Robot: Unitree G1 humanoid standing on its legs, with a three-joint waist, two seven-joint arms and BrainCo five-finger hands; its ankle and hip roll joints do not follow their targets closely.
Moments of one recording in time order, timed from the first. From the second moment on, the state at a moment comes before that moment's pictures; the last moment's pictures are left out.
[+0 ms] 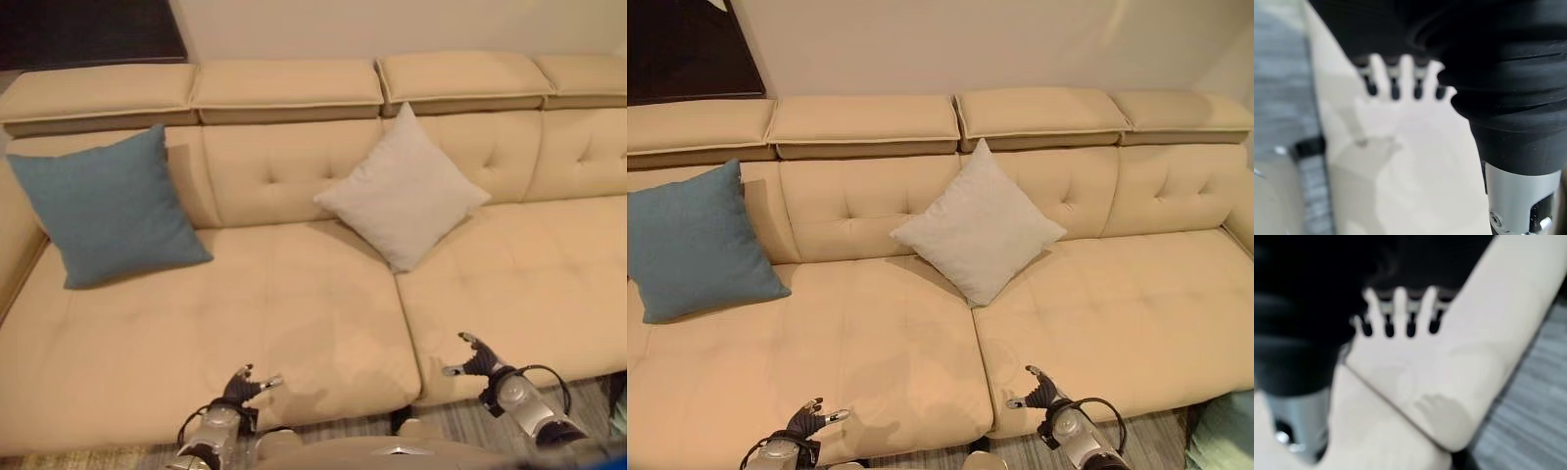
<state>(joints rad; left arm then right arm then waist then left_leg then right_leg) -0.03 0.23 -0.17 1.12 -0.17 -0.10 0.07 -0.06 -0.45 0.38 0.88 -0.18 -0.05 -0.08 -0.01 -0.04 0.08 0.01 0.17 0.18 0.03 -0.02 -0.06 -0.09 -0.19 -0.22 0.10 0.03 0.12</state>
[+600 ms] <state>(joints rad) -0.04 0.26 -0.20 1.10 -0.19 -0.10 0.06 -0.01 -0.43 0.38 0.82 -0.18 -0.05 -0.09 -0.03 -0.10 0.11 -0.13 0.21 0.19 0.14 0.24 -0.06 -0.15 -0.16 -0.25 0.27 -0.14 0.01</state>
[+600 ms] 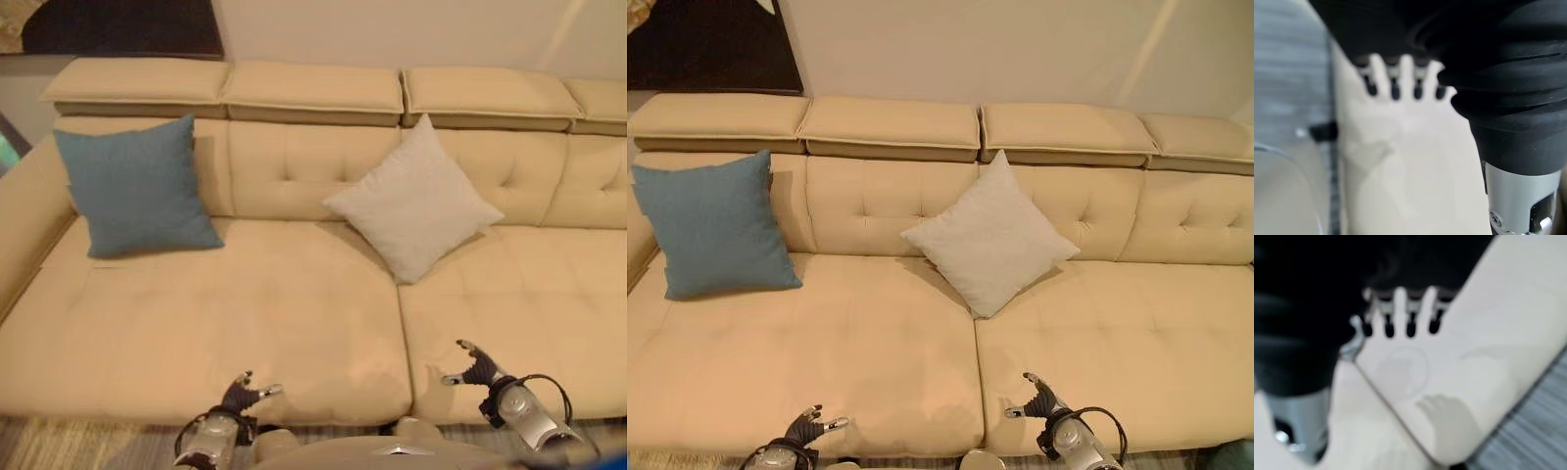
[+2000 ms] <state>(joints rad) -0.12 0.25 -0.22 0.82 -0.29 -0.11 0.07 -0.10 -0.48 0.36 0.69 -0.16 -0.05 -0.12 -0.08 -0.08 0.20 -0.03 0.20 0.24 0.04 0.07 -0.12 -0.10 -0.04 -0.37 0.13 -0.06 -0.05</state>
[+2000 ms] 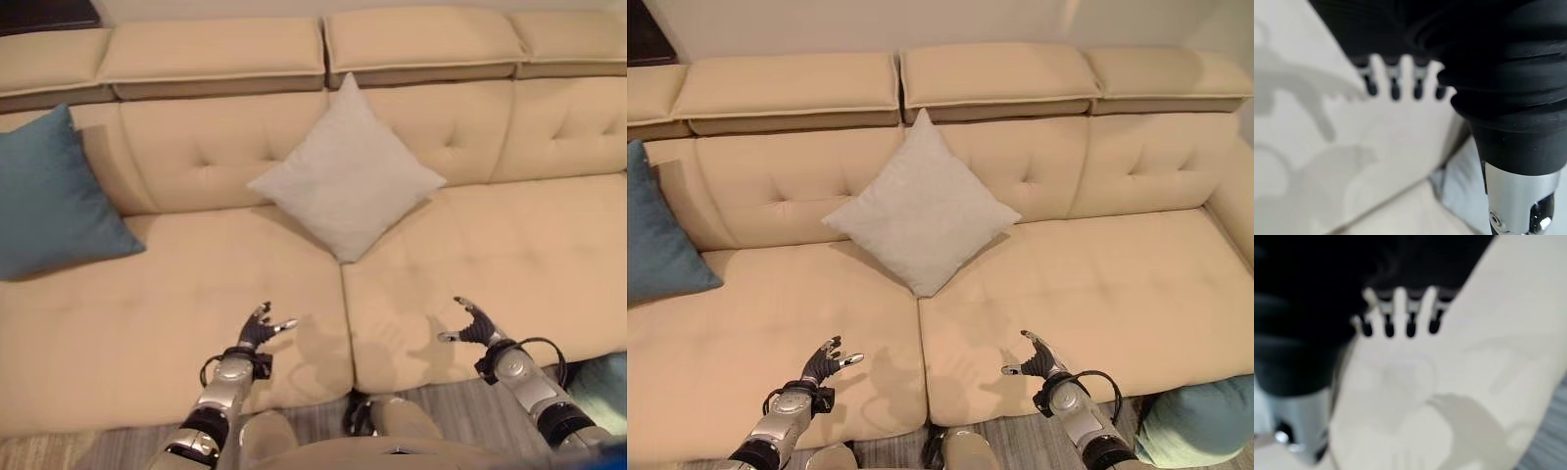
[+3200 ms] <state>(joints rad) -1.72 0.67 -0.67 1.13 -0.04 -0.02 0.48 -0.96 -0.52 0.49 0.61 0.33 -0.11 -0.31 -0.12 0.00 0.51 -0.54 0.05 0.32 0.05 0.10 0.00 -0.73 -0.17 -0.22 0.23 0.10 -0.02</state>
